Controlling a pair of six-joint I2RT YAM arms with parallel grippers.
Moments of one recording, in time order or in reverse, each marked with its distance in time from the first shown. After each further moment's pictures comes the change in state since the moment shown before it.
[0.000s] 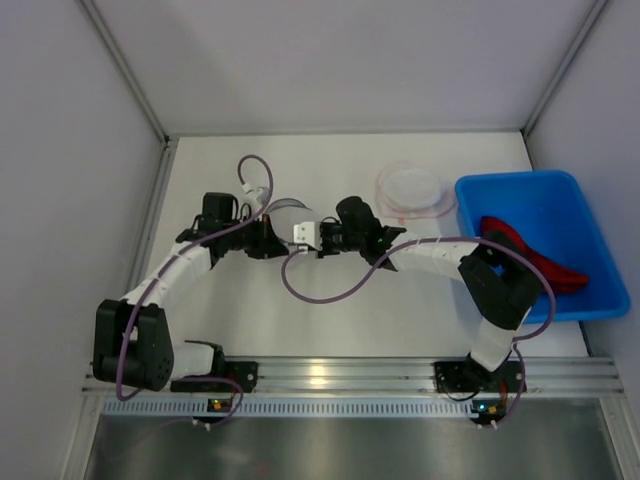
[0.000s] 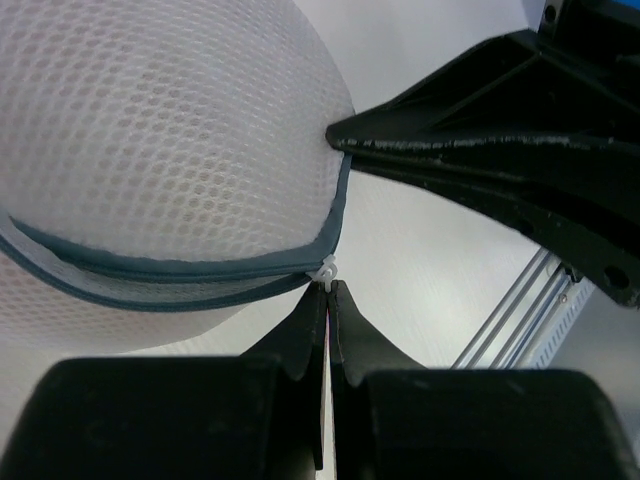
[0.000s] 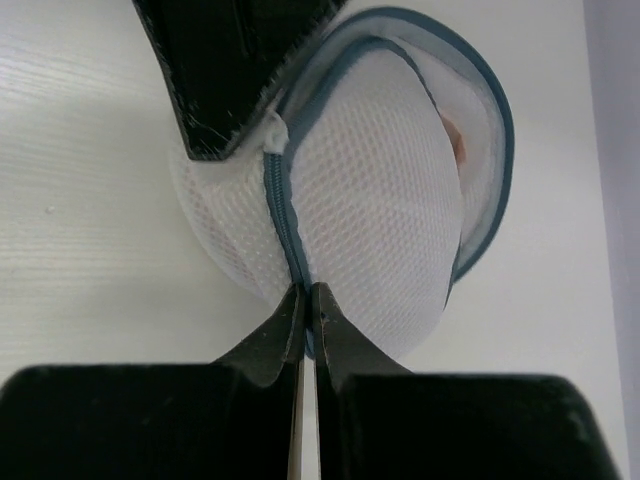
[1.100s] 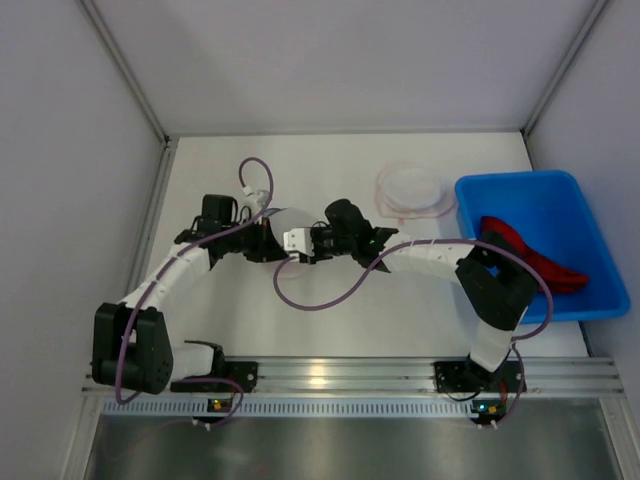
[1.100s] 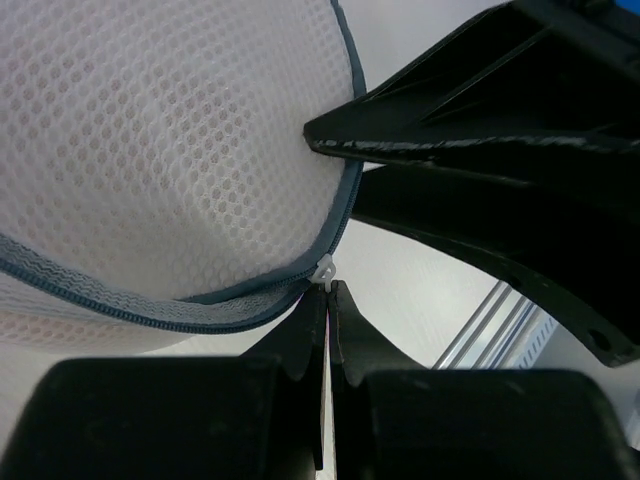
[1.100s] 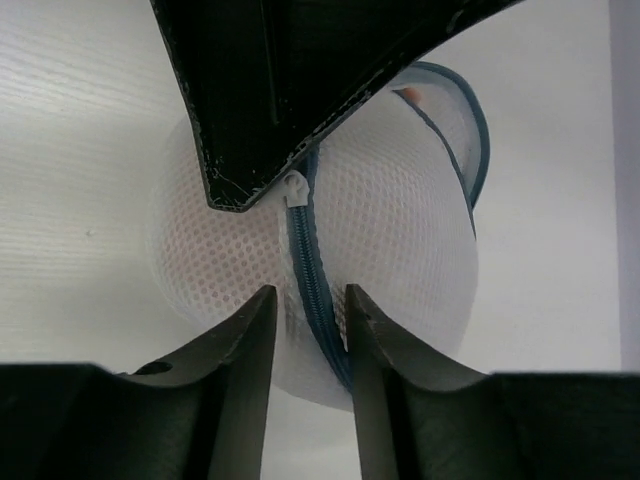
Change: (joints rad) left arm 0.002 -0.020 0.000 -0.069 0.008 0.043; right arm 0.050 0.004 0.056 -0.076 -0.003 -0.022
